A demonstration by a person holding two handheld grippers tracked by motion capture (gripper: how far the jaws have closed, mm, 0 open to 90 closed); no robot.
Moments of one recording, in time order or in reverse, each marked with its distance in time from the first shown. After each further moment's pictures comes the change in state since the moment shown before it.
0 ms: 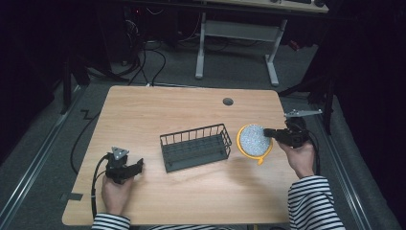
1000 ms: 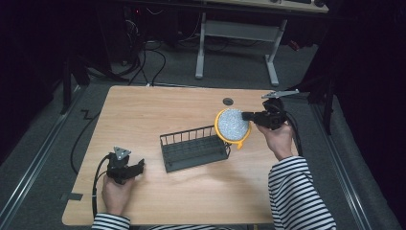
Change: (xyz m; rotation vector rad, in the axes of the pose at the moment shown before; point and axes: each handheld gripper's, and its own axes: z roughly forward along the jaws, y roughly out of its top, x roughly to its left) left arm -0.004 0.000 0.001 0.009 0.009 0.032; right arm 0.040 0.065 0.033 -0.042 0.090 -0.061
